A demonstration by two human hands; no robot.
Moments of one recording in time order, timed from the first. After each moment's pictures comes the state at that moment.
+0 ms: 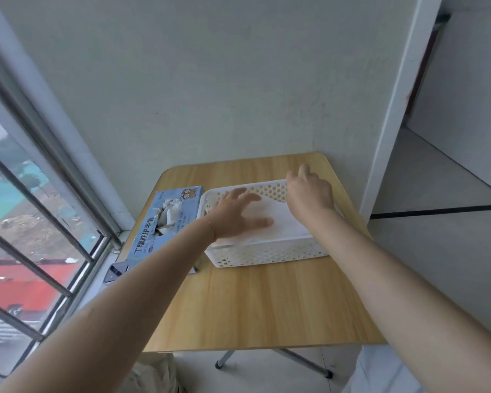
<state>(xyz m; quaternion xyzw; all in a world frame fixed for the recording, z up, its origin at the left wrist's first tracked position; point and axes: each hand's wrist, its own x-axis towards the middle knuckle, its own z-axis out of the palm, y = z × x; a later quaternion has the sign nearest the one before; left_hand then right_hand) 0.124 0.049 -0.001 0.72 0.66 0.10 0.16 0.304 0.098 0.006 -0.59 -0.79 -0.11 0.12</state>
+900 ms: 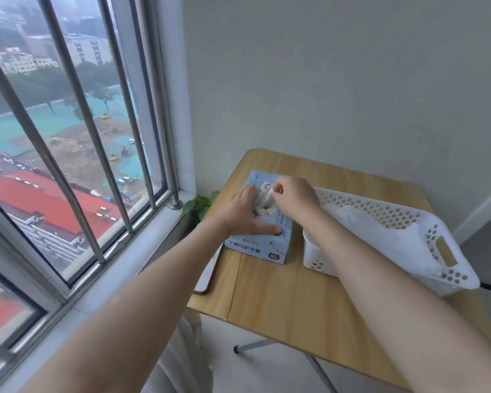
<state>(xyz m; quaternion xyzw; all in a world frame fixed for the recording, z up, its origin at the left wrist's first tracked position) -0.051 -0.012 -0.044 0.61 0.73 0.23 0.19 0.080 0.073 -0.004 -0.47 -0.86 0.10 0.15</state>
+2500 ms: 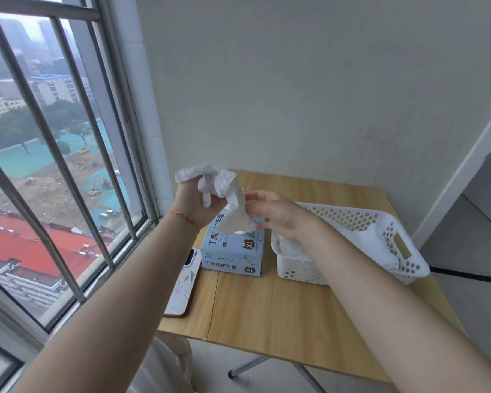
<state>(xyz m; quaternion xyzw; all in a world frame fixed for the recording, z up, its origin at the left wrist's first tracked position) -0.022 -0.033 0.062 0.18 0.35 0.77 0.50 0.124 0.054 0.031 -0.33 -0.66 0.65 0.18</state>
